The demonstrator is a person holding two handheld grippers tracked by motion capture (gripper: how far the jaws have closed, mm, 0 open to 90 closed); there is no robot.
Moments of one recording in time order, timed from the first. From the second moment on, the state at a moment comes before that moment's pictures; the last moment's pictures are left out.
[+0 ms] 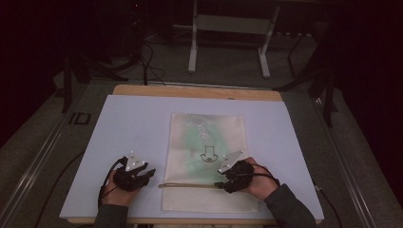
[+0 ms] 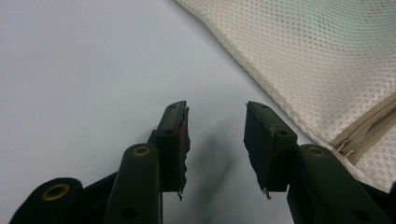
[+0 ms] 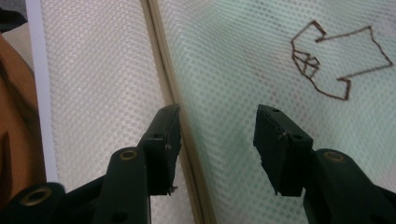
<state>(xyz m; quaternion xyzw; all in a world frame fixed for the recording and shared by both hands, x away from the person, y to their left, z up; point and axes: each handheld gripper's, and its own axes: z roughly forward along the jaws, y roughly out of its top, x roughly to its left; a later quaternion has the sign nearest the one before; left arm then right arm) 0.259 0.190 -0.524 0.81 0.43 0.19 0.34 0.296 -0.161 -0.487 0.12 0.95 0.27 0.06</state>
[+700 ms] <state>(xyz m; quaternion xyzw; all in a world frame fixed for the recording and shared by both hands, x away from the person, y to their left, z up) 0.259 0.190 -0.524 0.82 0.43 0.19 0.34 0.296 -0.129 -0.488 0.08 0.96 0.28 0.05</state>
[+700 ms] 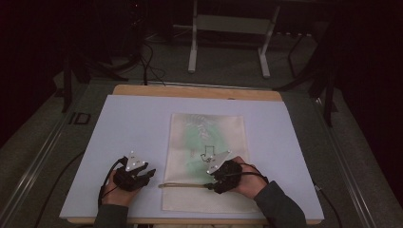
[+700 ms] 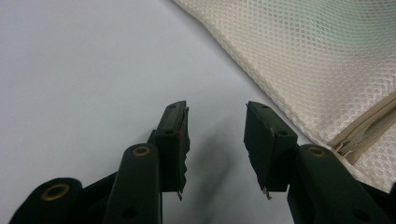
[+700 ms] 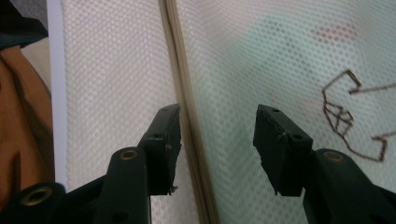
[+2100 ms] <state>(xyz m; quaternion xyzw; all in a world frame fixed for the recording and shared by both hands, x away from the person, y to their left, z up) 0.259 0.193 -0.523 0.81 0.43 0.19 0.35 0.294 -0.056 -0.498 0.03 0.95 0.30 0.00</state>
